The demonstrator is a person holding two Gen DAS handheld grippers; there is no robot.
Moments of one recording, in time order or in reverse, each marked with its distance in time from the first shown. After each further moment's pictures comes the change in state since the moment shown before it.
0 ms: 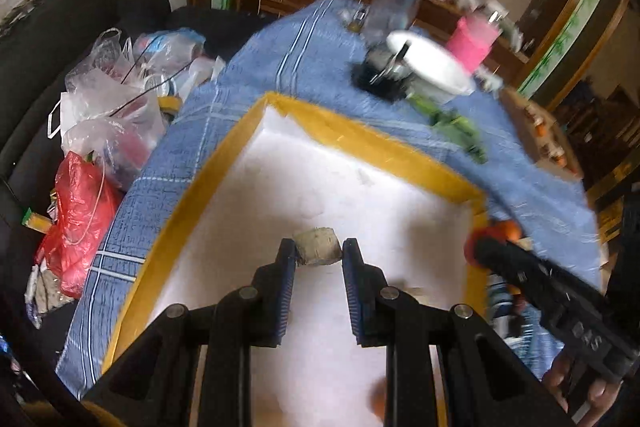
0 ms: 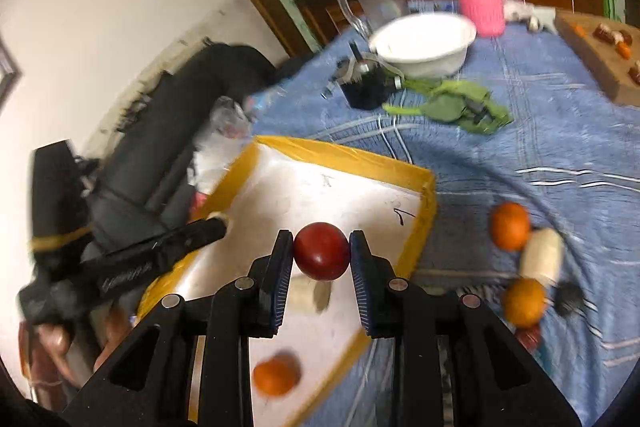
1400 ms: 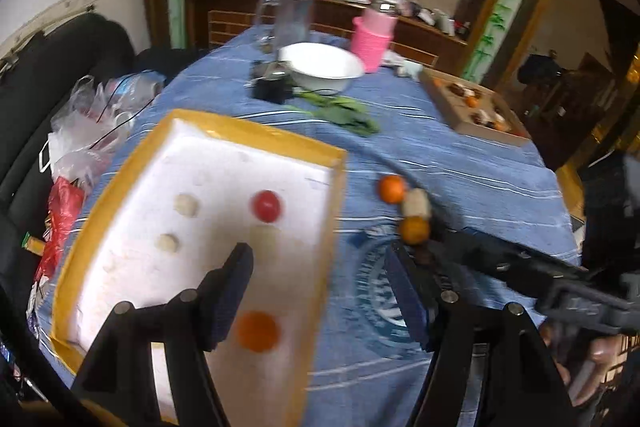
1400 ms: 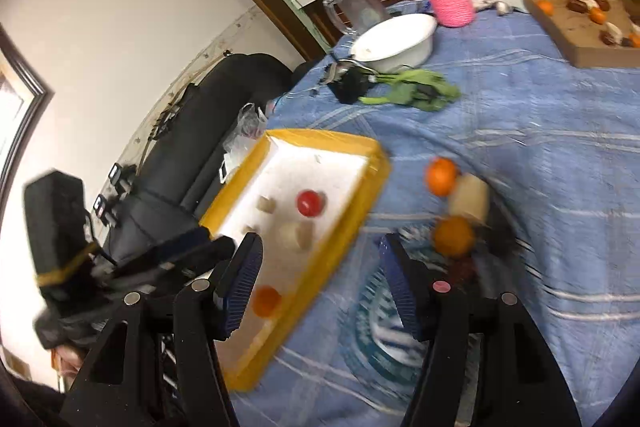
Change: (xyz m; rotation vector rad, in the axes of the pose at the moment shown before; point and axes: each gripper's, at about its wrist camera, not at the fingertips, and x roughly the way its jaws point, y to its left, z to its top) left arm -0.081 -0.117 -0.068 0.145 -0.122 -0.063; right arm -0.116 -0.075 -0.050 0.046 -0.046 0.160
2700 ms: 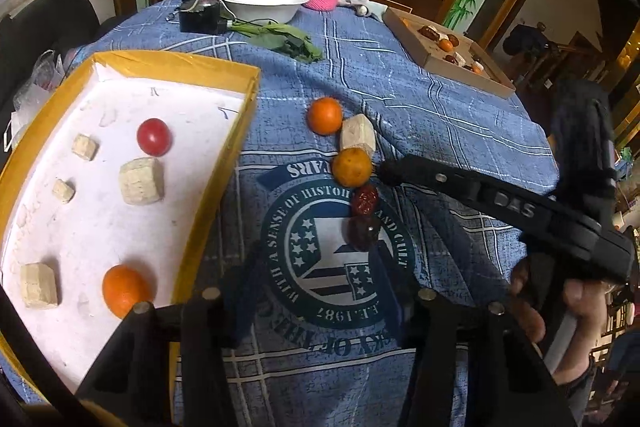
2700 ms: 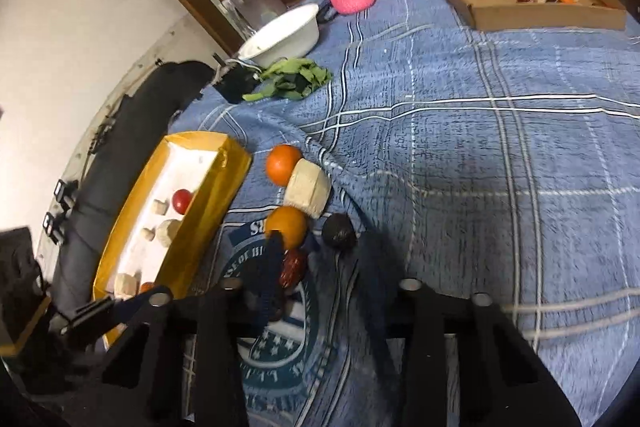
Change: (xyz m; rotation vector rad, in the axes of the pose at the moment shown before) left arm 0.059 -0.058 -0.038 0.007 0.143 -0.074; right arm 0.016 -0.084 0.000 0.075 0.024 -0.158
